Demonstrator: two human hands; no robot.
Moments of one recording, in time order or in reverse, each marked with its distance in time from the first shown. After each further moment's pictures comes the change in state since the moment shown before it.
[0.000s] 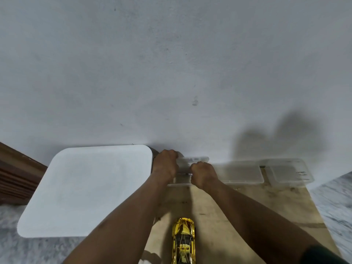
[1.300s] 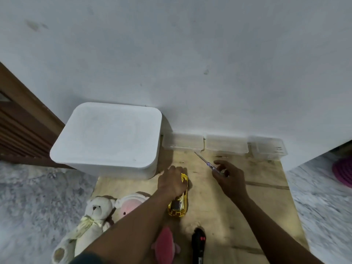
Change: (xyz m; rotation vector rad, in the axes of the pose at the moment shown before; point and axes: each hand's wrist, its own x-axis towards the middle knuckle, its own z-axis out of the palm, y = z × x) left_hand -0.175 -0.011 0.090 -0.115 -0.209 -0.027; right_hand -0.203 0.031 0.018 0.725 0.495 0.139
